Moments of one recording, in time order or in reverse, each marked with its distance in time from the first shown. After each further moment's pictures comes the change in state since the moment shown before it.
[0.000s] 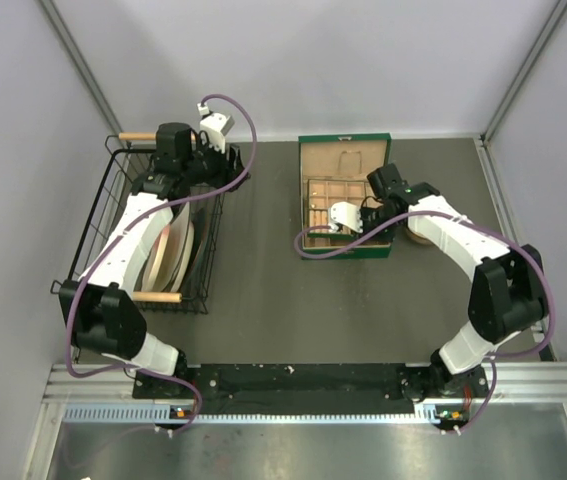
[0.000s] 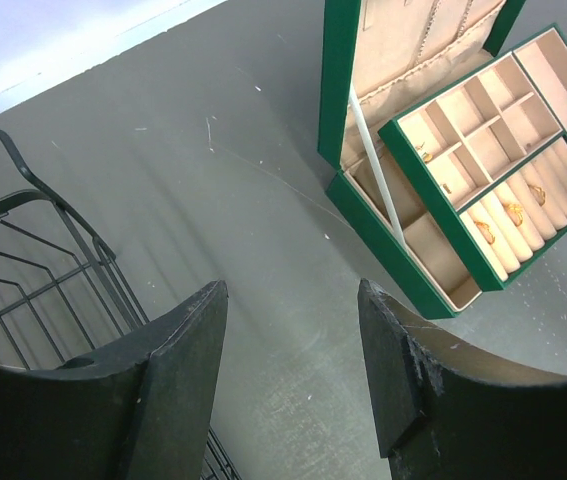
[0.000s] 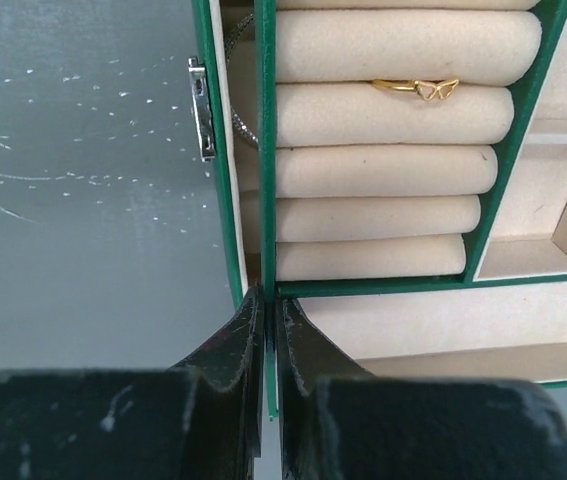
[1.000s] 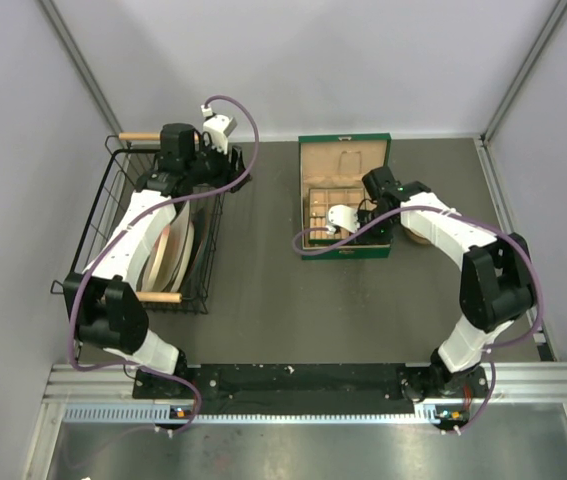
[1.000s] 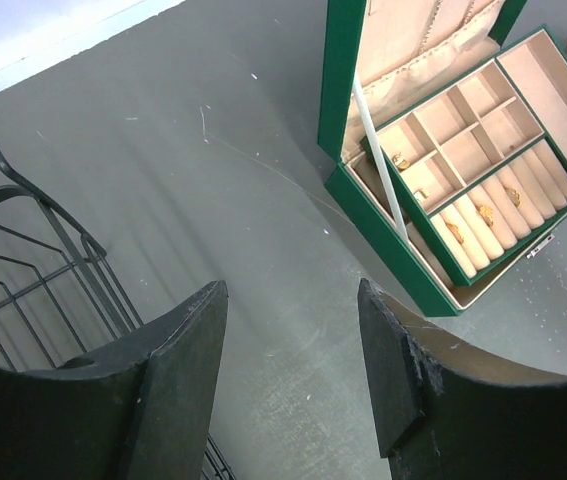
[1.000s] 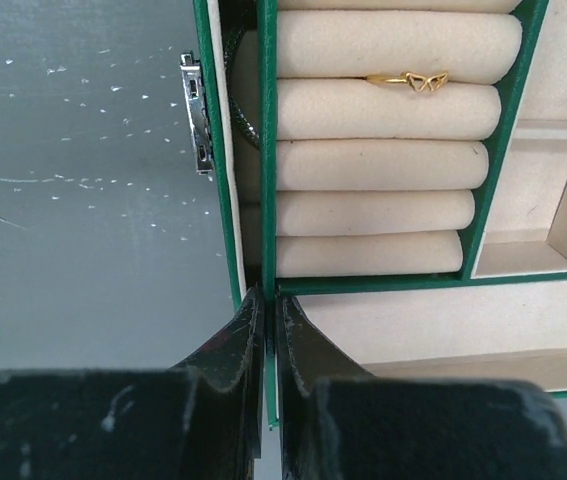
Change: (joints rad) left arm 0.000 0.034 0.003 0.002 0.008 0.000; right arm 0.001 0.076 0.011 -0.002 0.023 -0.003
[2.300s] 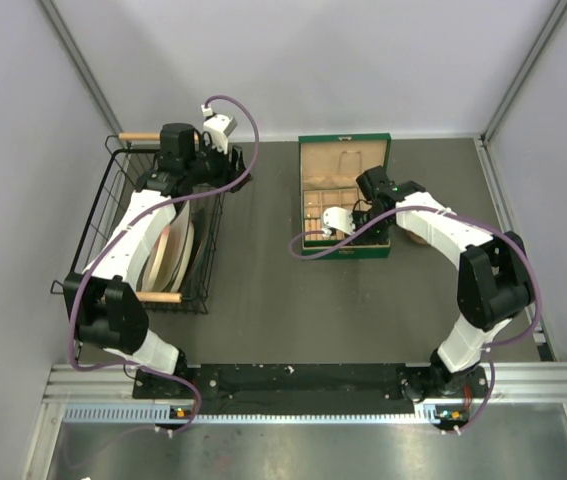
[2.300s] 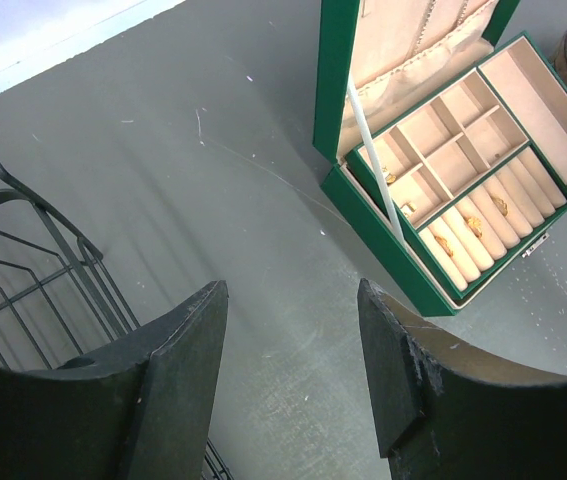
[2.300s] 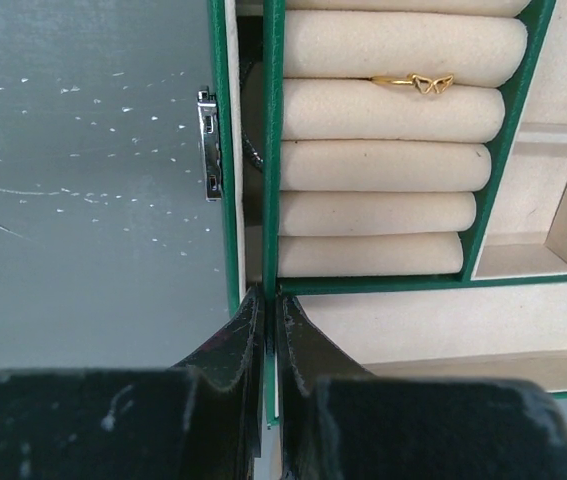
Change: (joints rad) left arm 0.000 0.002 0.002 0.000 0.011 0.000; right arm 0.035 0.015 0.020 -0.005 -0.003 -0.025
